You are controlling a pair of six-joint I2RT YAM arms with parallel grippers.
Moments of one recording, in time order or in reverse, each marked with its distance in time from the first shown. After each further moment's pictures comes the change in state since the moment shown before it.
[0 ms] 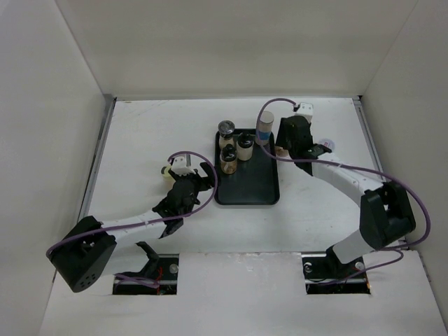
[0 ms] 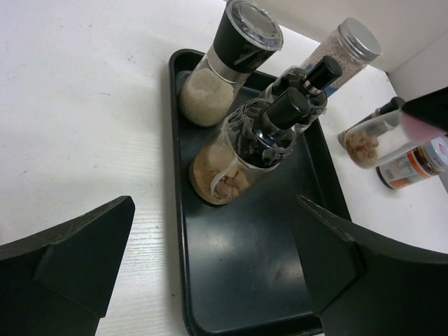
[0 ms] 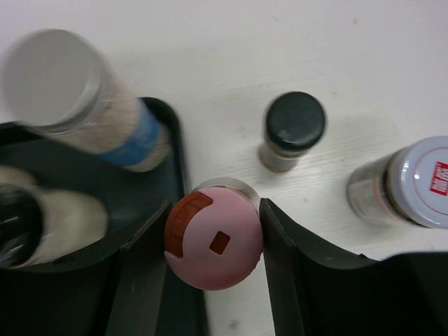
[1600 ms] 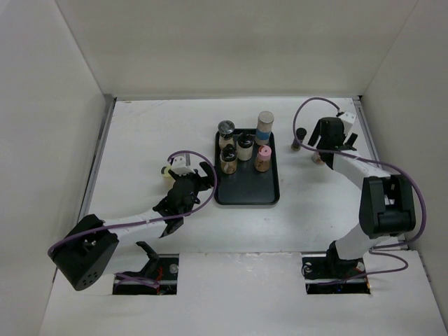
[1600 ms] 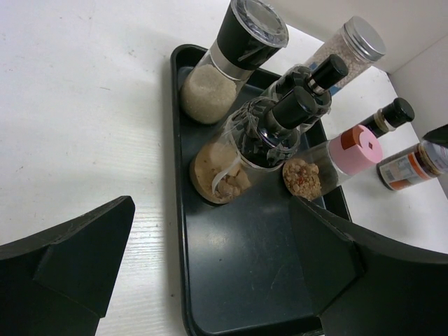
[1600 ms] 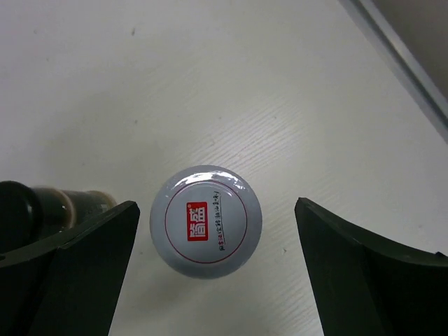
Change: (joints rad) left arm 0.011 0.024 0.000 0.007 0.015 -0.025; right arm -0.327 0.012 -0.080 0.019 0.058 0.021
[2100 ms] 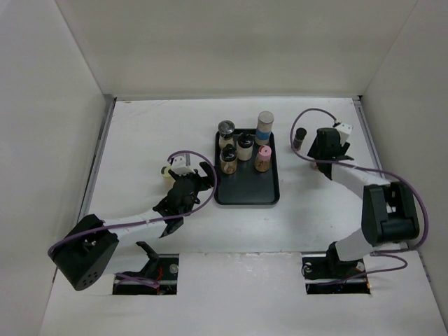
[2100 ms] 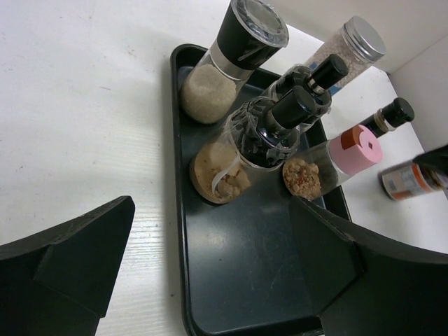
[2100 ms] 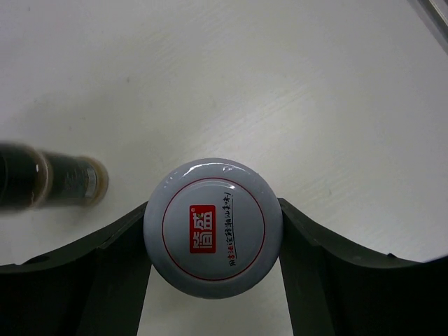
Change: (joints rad) left arm 0.000 0.000 0.000 0.000 0.000 -0.001; right arm 0.016 -0.006 -0.093 0.035 -0.031 0.045
